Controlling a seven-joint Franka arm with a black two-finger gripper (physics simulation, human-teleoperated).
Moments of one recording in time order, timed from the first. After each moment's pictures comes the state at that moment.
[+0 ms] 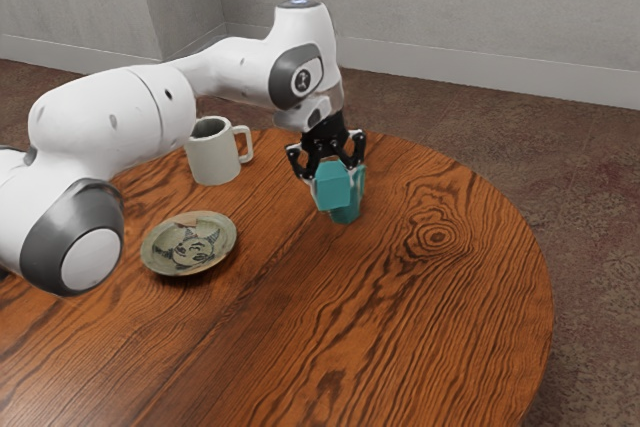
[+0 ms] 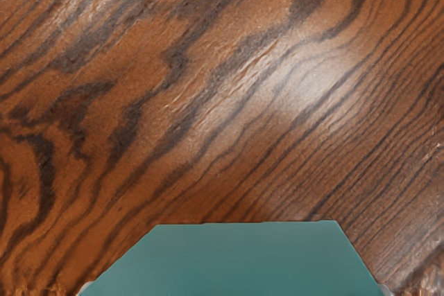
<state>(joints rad) -0.32 0.68 0.24 -1.15 -0.20 1.85 2.32</state>
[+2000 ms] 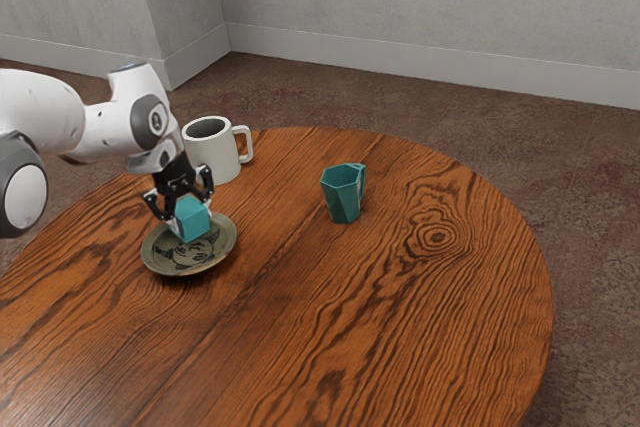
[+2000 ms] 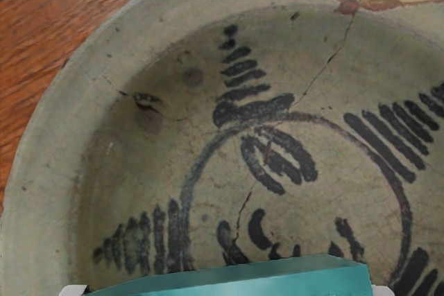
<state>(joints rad) 0.10 0.56 0.22 -1.62 -0.31 2.10 2.47</state>
